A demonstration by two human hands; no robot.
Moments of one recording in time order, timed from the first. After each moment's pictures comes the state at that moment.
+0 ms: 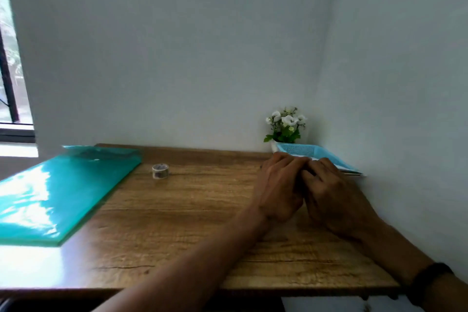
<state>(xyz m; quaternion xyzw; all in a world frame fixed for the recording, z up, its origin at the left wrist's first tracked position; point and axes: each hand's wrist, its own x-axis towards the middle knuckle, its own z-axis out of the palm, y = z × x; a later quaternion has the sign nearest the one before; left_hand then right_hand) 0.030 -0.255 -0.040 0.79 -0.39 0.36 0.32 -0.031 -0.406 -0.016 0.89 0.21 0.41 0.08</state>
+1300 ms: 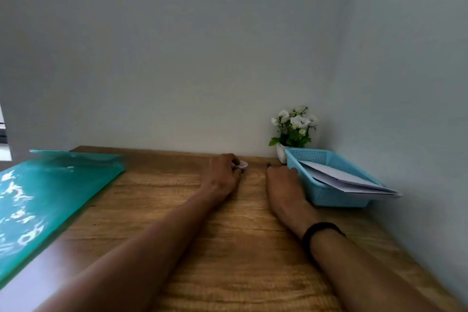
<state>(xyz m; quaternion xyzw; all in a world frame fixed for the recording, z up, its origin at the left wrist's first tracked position) 0.169 -0.168 -0.052 0.91 -0.11 0.23 0.32 0.115 -0.324 -0.037 0.98 -0.01 0.19 0.06</state>
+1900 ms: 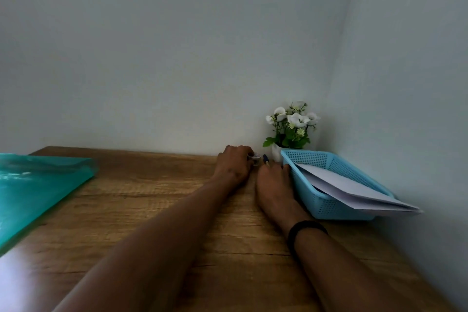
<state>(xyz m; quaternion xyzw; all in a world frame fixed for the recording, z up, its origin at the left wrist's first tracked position) 0.276 -0.229 -0.056 0.92 -0.17 0.22 0.27 0.179 -0.332 -0.043 0.98 -0.02 0.16 0.10</state>
